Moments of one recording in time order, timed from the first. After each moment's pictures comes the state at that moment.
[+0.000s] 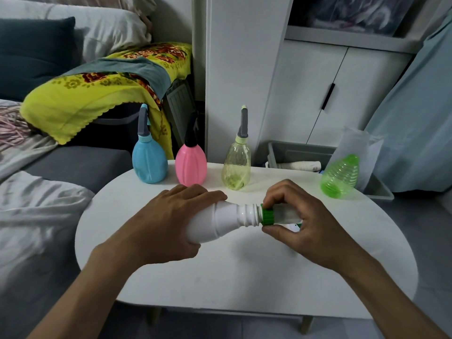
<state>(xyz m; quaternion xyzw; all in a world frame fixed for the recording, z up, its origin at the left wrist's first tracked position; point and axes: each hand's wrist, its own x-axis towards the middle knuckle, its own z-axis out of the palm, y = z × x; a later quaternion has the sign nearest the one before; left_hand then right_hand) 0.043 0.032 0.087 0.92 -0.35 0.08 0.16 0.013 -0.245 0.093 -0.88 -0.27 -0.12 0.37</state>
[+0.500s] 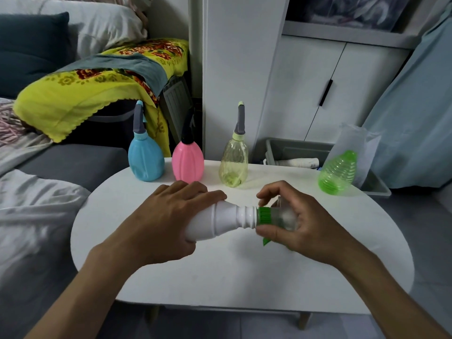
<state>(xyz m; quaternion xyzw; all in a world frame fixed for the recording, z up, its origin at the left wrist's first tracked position) 0.043 0.027 0.087 0.91 -0.38 0.12 0.11 0.012 -0.248 0.092 -0.88 -0.22 -0.05 0.41</state>
